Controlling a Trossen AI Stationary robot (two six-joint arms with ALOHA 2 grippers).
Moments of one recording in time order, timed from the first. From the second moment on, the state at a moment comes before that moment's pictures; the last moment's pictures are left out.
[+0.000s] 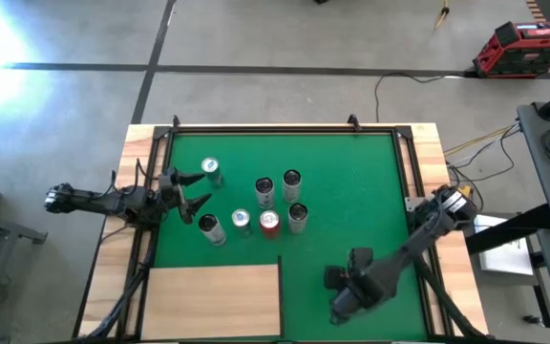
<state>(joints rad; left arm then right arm) -0.15 0.04 0.02 0.07 -0.56 -0.19 0.67 1.86 1.53 -1.31 0.03 2.39</state>
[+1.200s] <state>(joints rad) -0.15 0.04 0.02 0.07 -0.56 -0.19 -0.19 1.76 1.54 -1.25 0.10 1.51</state>
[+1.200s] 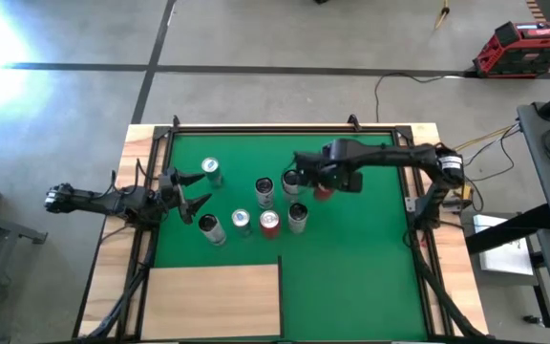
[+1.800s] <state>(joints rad) -0.15 0.04 0.02 0.07 -0.56 -0.19 -0.37 1.87 1.56 -1.12 0.00 1.29</state>
